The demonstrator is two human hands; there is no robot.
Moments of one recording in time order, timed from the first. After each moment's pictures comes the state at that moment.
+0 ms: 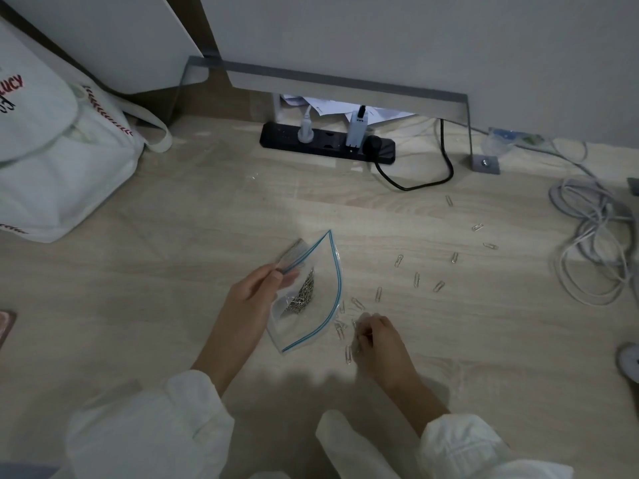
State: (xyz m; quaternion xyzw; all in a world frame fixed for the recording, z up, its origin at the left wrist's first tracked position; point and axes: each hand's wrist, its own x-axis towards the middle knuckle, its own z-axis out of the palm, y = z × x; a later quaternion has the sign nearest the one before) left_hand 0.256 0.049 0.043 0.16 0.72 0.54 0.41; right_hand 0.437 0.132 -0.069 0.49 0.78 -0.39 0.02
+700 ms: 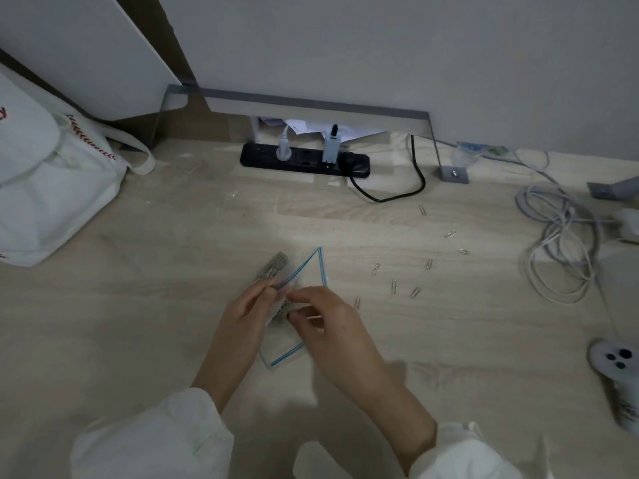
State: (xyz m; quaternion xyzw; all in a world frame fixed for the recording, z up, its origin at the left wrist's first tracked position) left_hand 0.282 0.057 0.051 0.17 0.73 0.53 0.40; right_hand 0.389 0.120 0.061 0.35 0.77 -0.52 -0.14
